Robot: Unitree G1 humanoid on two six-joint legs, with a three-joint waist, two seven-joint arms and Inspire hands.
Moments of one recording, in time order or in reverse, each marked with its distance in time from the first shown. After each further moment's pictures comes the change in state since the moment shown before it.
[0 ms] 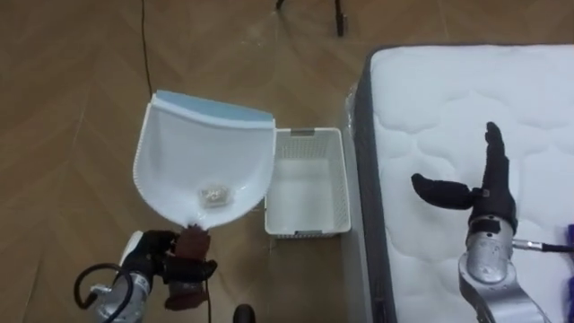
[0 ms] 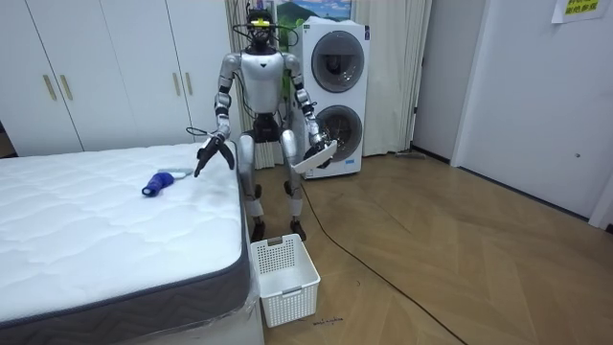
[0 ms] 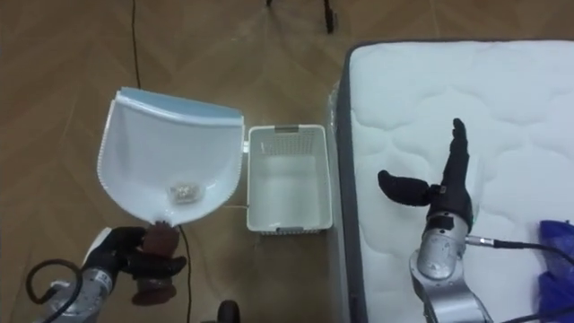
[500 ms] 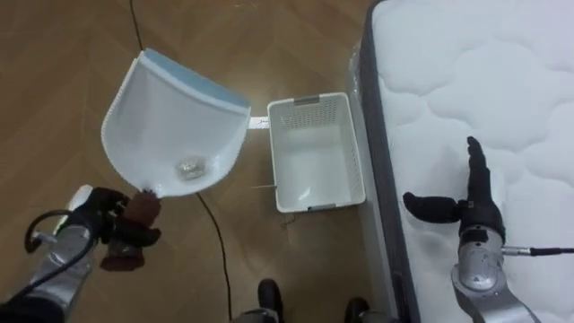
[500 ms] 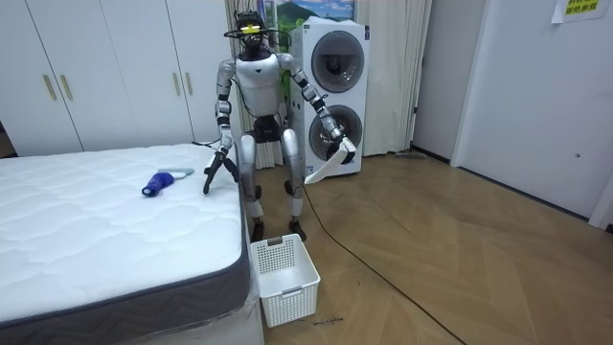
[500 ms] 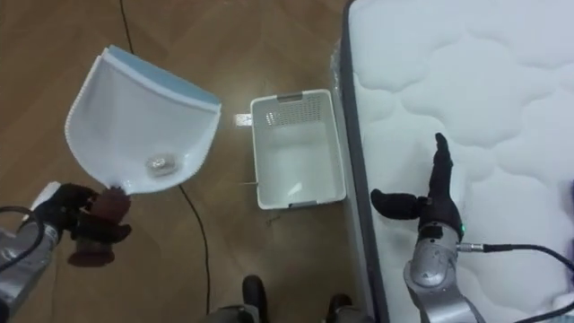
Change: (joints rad) left arm -0.235 0.224 -0.083 0.194 0.074 0.011 -0.044; right arm -0.008 -0.015 0.035 0.054 -0.032 0.039 0.022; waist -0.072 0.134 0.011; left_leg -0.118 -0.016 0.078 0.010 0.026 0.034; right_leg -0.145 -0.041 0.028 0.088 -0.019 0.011
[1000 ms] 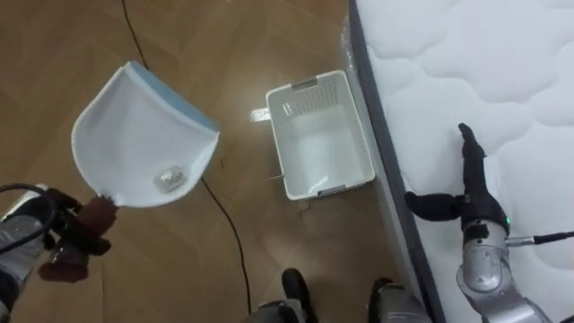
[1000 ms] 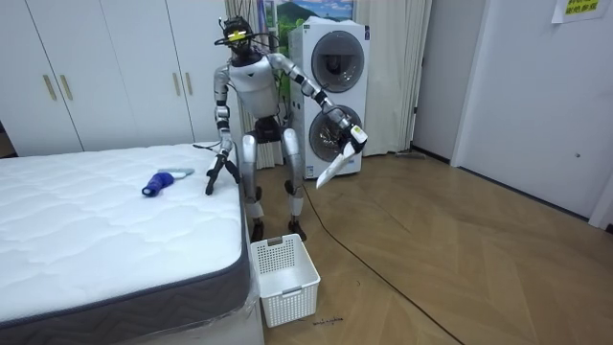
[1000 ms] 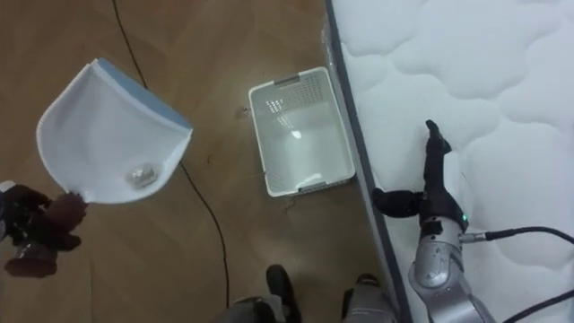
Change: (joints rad) left arm -0.146 0.128 -0.152 0.226 0.044 0.070 -0.134; right arm 0.032 -0.039 0.024 -0.090 -0.170 0.022 0.016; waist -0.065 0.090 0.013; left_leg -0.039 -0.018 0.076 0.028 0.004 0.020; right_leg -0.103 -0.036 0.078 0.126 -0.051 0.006
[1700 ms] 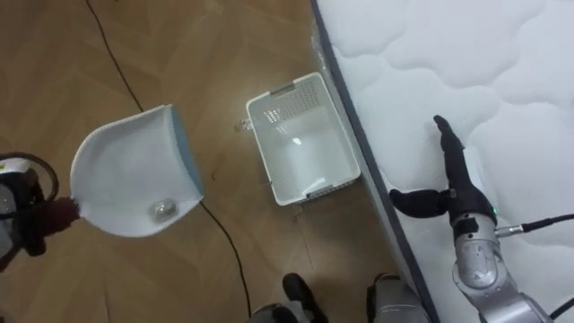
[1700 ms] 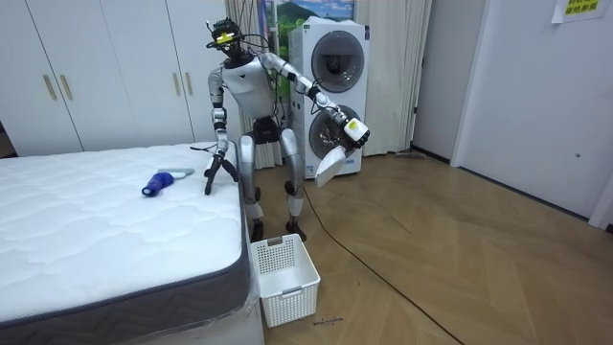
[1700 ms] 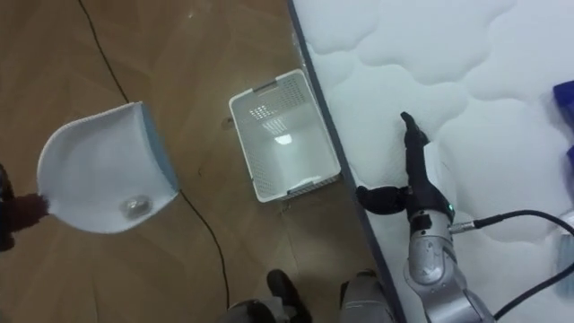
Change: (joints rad) left arm -0.124 0.067 -0.156 -0.005 0.463 0.021 -0.067; right arm -0.008 -0.008 0.025 -0.055 0.001 -0.005 0.085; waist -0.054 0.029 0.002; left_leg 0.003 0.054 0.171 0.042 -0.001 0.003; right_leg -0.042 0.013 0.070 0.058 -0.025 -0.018
